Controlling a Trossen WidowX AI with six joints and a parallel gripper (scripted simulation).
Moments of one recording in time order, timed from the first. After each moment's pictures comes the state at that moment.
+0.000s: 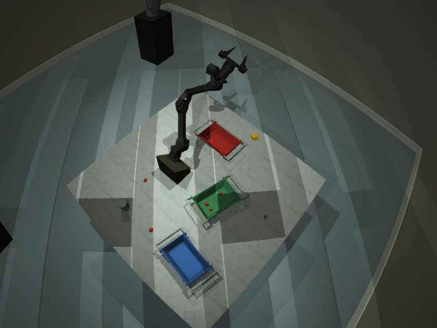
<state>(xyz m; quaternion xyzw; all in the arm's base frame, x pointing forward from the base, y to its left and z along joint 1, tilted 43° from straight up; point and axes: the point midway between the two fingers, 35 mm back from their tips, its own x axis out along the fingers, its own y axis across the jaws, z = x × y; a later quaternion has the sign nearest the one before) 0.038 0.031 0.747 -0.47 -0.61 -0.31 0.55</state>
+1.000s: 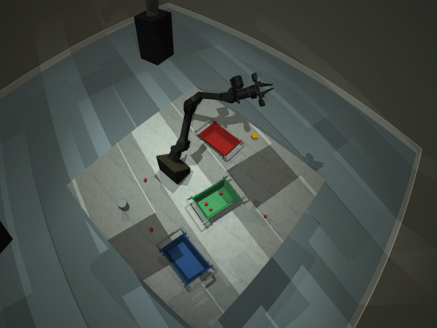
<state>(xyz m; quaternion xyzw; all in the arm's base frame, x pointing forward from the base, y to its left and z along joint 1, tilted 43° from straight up) 0.278 0.007 0.669 -0.66 -0.35 -0.21 0.64</state>
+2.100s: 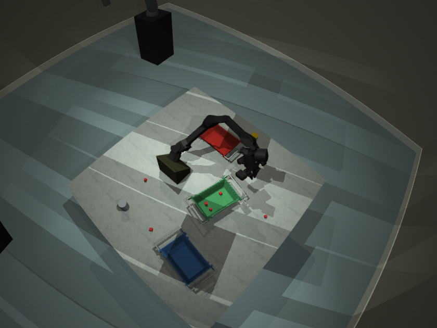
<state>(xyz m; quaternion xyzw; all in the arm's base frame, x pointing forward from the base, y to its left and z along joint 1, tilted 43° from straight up) 0.465 0.004 0.215 -0.76 -0.06 0.49 0.41</state>
